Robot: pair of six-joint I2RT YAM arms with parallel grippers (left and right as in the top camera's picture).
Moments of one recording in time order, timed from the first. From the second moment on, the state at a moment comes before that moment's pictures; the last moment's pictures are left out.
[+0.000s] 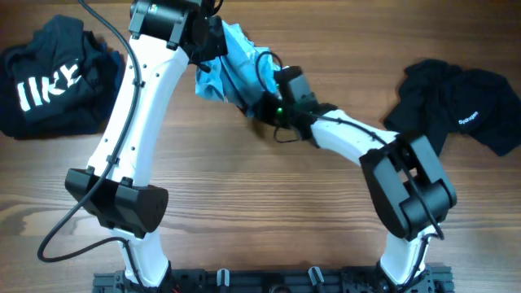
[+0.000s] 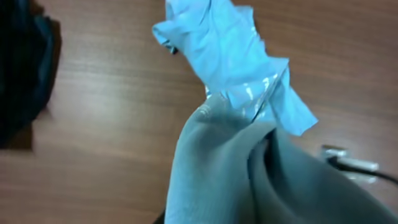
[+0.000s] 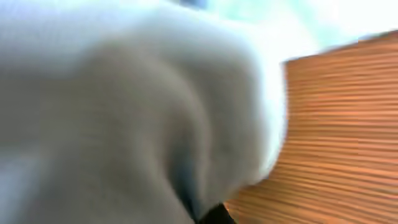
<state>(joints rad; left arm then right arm) -0.33 1.98 2.23 -1.37 -0.18 -0.47 0.48 1.99 1.16 -0.04 -0.30 0.77</state>
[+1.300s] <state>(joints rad) -0.40 1.98 1.76 -1.68 -0.16 -0.61 0.24 1.39 1.15 -1.14 -0.14 0.33</state>
